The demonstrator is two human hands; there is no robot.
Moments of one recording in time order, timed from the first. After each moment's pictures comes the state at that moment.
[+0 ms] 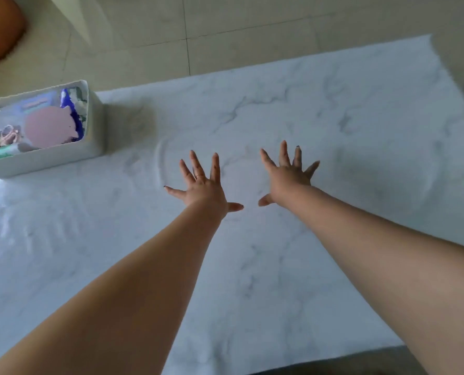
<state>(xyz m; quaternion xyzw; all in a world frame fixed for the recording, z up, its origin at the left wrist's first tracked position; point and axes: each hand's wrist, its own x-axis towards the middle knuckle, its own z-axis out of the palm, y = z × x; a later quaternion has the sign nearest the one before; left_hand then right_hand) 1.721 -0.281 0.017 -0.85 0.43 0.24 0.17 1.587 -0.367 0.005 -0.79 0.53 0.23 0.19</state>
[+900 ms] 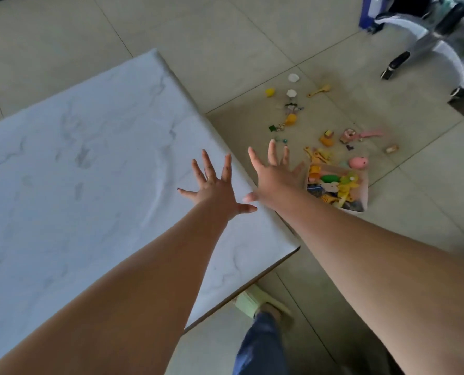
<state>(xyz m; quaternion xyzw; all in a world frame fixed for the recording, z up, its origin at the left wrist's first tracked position) 1.146 -0.449 0.017 -0.71 0.64 0.26 0.18 1.019 -0.474 0.016 -0.68 0.68 0.17 0.21</state>
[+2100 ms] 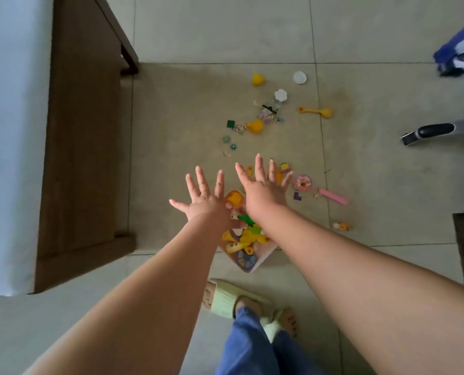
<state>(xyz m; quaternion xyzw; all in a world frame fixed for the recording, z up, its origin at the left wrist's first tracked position) 0.734 -0.661 -0.118 -0.80 0.39 0.40 0.22 0.646 -0.731 -0.110 -0.81 0.46 0.31 0.18</state>
